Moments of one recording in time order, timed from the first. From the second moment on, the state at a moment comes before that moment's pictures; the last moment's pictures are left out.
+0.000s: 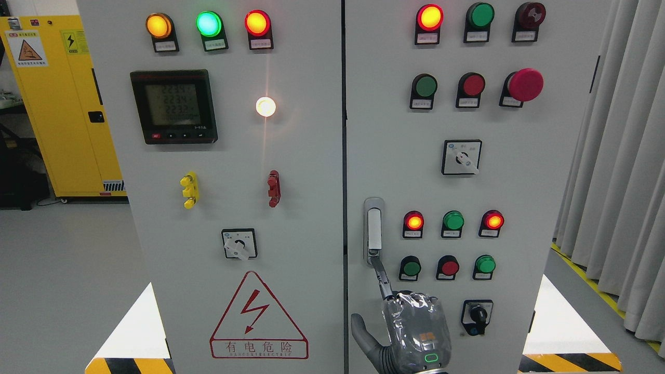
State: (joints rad) left arm 0.00 -0.11 -0.08 0.00 0.15 -0.04 0.10; right arm -0.28 0.14 0.26 -1.64 1.50 0.07 -0.21
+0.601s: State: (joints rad) left arm 0.00 -0.11 -0.08 0.00 0.15 -0.04 0.10; right arm -0.28 0.14 0.26 -1.68 1.49 0.07 -0.23
